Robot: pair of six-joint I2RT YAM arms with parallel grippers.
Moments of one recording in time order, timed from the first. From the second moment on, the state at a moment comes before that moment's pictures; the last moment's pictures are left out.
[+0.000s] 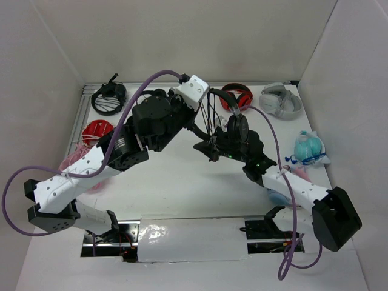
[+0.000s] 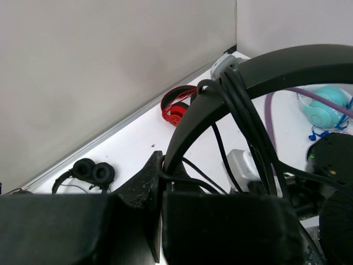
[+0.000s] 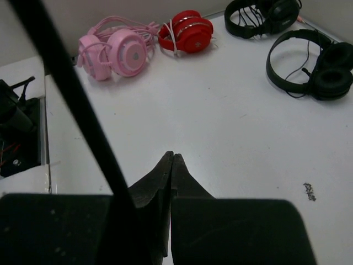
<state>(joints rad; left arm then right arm) -1.08 1.38 1.78 -0.45 -0.52 0.16 0.58 1.16 0.60 0.53 -0.60 0.06</state>
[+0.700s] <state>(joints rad) -1.08 1.31 1.63 -0.48 -0.42 0.05 0.13 1.07 1.13 0.15 -0.29 0.09</state>
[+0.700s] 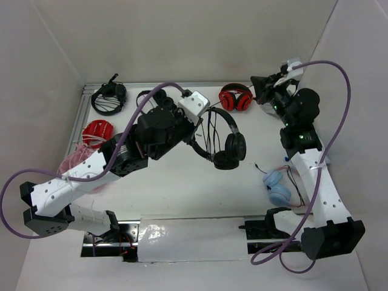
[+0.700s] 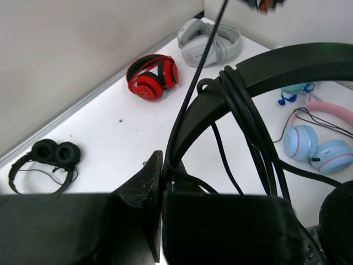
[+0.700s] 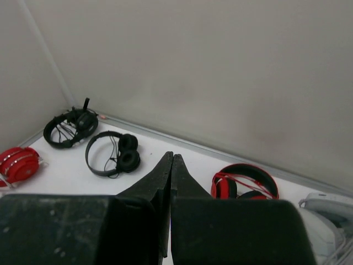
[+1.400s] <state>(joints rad) -1.06 1.30 1.58 -0.47 -0.28 0.02 0.03 1.30 1.29 -0.04 -0.51 0.12</state>
